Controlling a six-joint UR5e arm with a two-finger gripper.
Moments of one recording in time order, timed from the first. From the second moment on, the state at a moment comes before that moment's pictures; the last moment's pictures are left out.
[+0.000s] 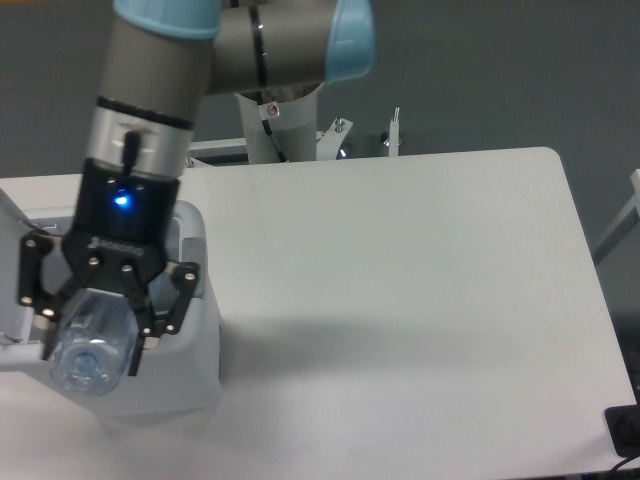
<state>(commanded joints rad) 2.08 -1.87 -1.34 -0.66 1.18 -0.03</state>
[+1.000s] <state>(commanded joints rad) 2.51 -1.78 -1.43 -0.71 1.41 0.29</state>
